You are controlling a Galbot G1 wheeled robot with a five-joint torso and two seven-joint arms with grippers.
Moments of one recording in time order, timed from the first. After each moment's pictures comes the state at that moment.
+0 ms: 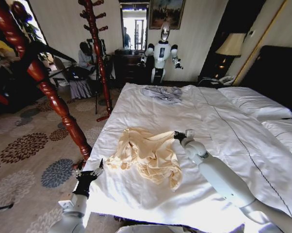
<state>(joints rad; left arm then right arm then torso) 1.78 -1.18 -0.52 -2.36 -0.44 0.17 -0.31 -0.76 0.86 0.03 1.70 0.88 -0.44 0.46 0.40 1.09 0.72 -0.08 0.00</state>
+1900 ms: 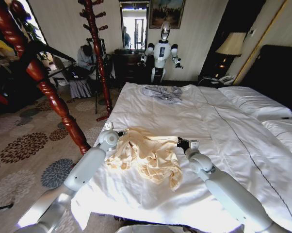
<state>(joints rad) 0.46 -1.20 0.08 -1.52 -1.32 0.63 -0.94 -0.97 0.82 0.14 1.80 0.75 -0.38 0.44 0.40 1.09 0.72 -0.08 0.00</state>
